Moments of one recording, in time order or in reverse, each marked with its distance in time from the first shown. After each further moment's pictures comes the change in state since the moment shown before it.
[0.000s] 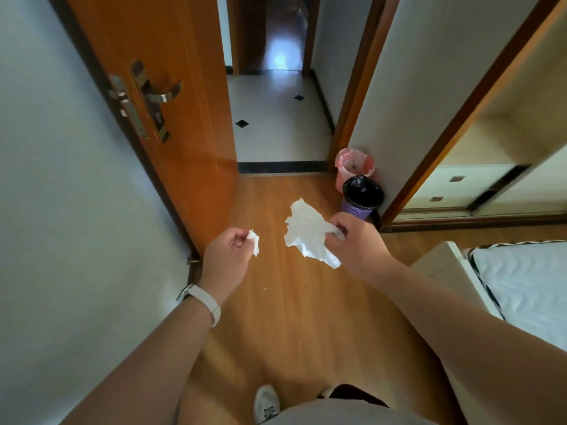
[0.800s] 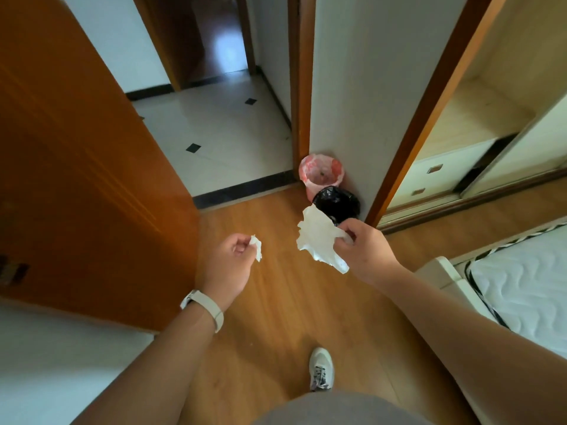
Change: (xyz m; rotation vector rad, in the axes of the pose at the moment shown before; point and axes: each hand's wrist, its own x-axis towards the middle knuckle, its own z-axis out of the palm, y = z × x) left_hand 0.244 0.133 0.212 0.063 -0.214 -0.052; right_hand 0.245 0.186 -0.116 0.091 0.117 0.219
